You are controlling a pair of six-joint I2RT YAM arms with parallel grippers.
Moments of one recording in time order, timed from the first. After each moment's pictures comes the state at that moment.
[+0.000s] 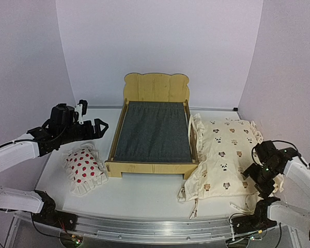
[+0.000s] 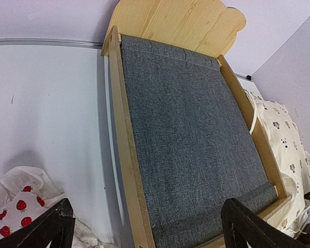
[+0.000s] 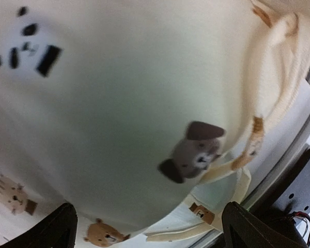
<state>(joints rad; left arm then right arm) -0.54 1.07 0.77 -0.17 -0.01 -0.47 0.15 0.84 0.57 -1.11 0.14 1.14</state>
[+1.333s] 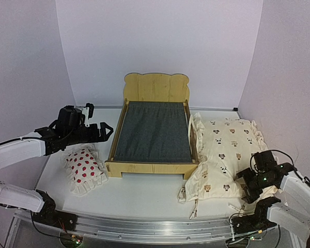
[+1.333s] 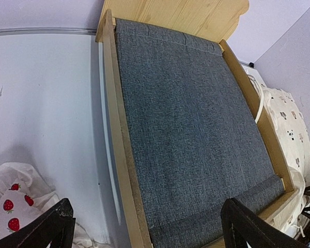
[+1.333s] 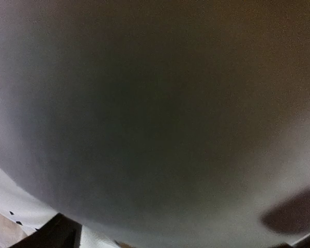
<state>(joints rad) -0.57 1.16 0.77 -0.13 -0.01 -0.47 0.15 0.73 0.36 -0.83 -0.11 1.36</state>
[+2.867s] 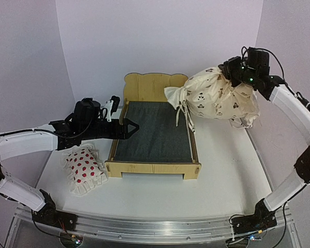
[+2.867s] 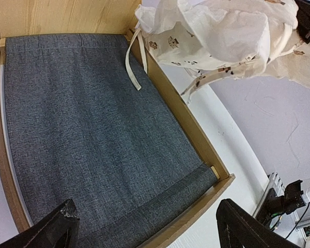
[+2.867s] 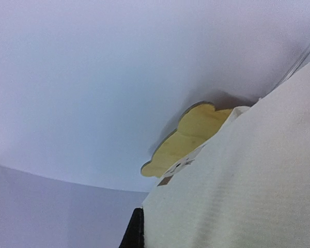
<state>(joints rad) -0.77 1.32 0.94 -0.02 0.12 -0.50 0.27 1.53 1.64 -0.29 -0.07 1.19</state>
